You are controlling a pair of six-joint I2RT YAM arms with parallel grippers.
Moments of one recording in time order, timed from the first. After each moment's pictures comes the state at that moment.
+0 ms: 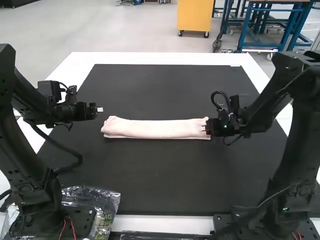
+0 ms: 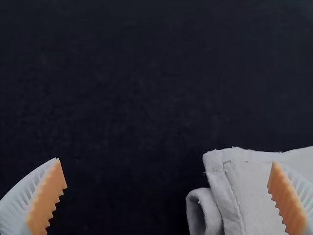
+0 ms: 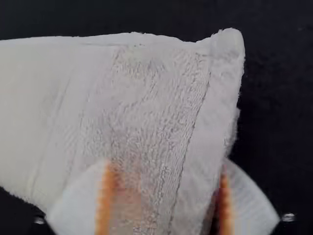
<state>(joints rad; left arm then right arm) 0.27 1.59 0.56 0.39 0.50 0.01 0.18 1.88 0.62 0.47 -0.41 0.04</state>
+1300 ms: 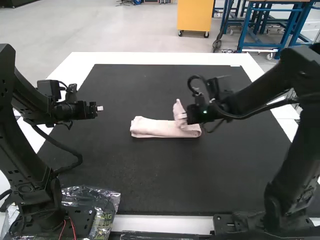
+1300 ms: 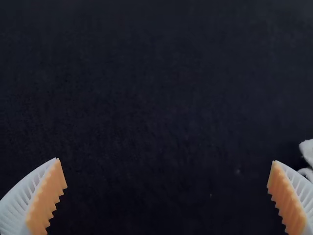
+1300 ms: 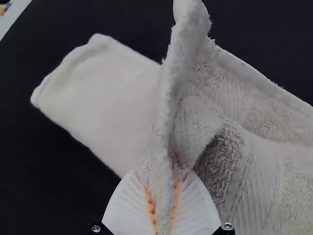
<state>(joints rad) 0.27 1.59 0.56 0.43 0.50 0.04 0.46 1.73 0.77 0.27 -0.45 0.12</state>
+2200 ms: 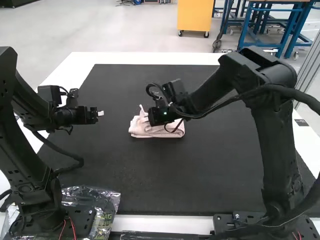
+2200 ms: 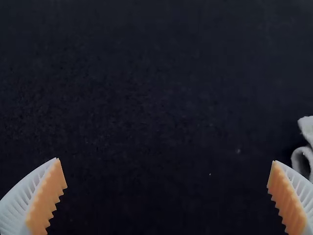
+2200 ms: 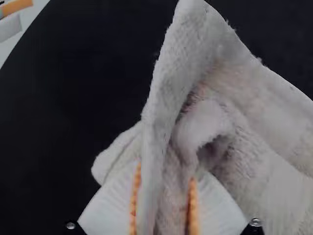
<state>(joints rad) 0.27 1.59 0.50 0.49 0.51 0.07 0.70 2.10 1.15 0.29 -0.42 0.27</state>
